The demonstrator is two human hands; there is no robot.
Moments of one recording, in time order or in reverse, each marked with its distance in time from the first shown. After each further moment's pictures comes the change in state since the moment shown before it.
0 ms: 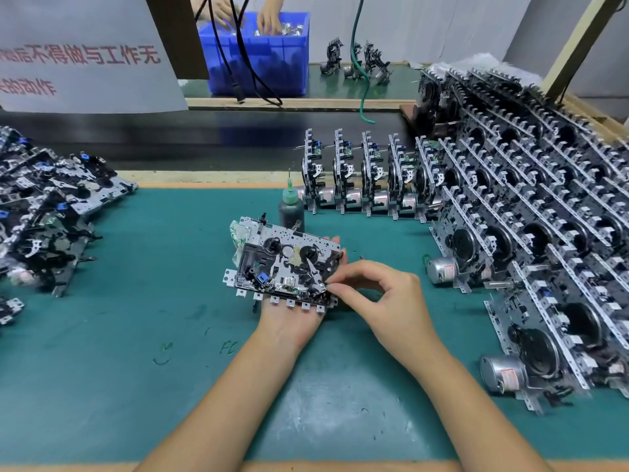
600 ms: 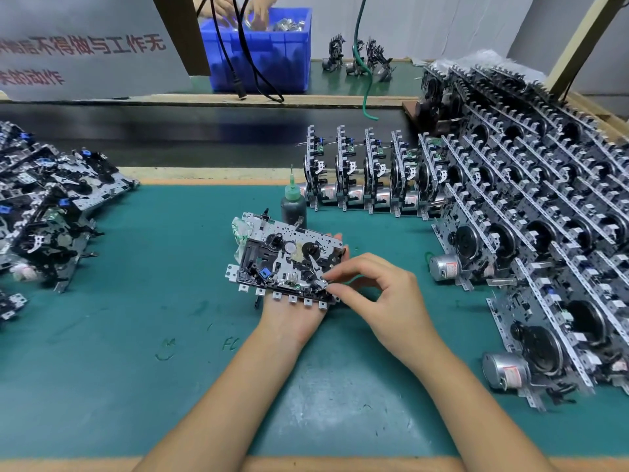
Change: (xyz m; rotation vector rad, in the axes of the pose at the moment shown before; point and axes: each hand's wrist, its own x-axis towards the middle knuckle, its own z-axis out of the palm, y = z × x) left_hand 0.001 -0.001 -0.005 -0.111 0.224 0.112; right_hand 0.000 -0.001 0.002 -0.010 -0.053 -0.008
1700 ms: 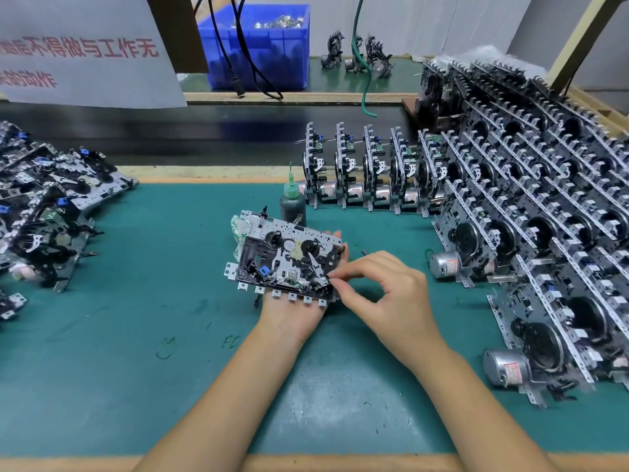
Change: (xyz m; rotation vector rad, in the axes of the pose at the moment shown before) left_hand -0.002 0.001 0.000 0.161 -0.125 -0.027; right_hand -0.001 0.006 0.000 -0.319 0.171 -0.263
